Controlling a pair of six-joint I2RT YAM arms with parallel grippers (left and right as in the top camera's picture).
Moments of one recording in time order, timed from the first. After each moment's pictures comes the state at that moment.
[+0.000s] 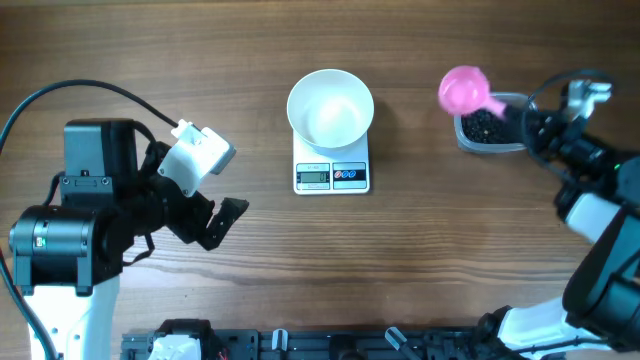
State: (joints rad) left arm -0.04 1.08 1.41 -1.37 0.41 0.56; right arm -0.54 1.70 0.73 1.58 -1.54 1.88
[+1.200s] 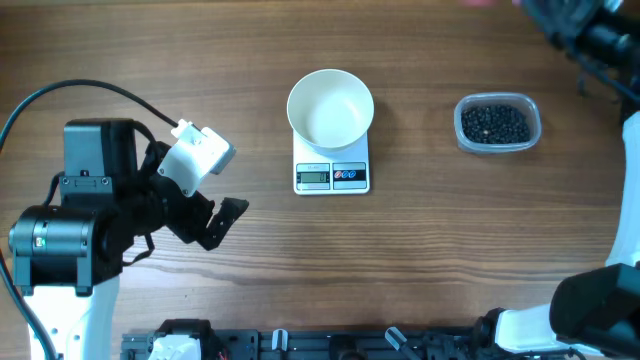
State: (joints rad) left arm -0.04 1.08 1.41 -1.37 0.41 0.56; right arm -0.33 1.64 1.62 -0.52 -0.98 0.48
